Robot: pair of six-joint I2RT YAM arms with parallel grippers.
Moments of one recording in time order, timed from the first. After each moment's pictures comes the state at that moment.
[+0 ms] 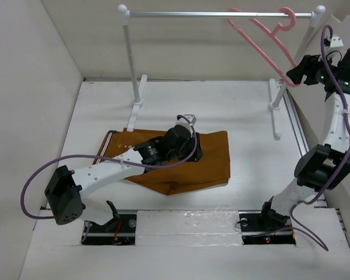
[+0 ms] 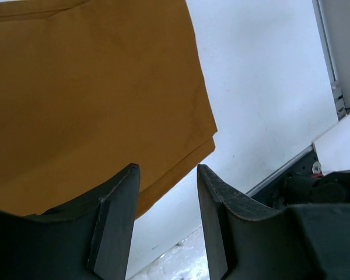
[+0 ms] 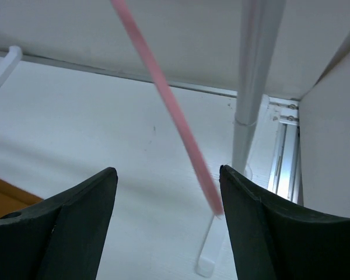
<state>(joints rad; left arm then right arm) -1.01 1.36 1.07 -0.33 -0.13 -0.70 -0.46 1.72 1.88 -0.54 -0.73 -0.15</state>
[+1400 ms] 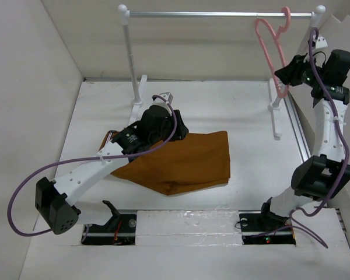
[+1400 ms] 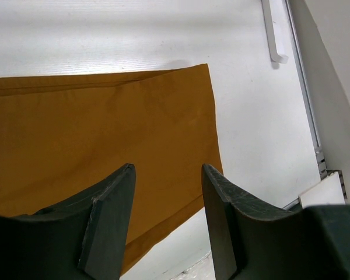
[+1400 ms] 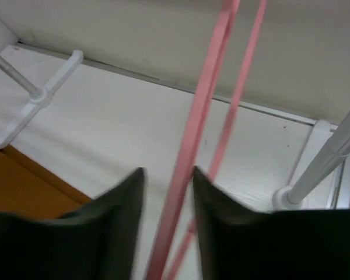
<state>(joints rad) -0.80 1.26 1.16 -0.42 -0.13 -0.67 -0.34 1.58 1.72 -0.42 -0.79 -0.04</state>
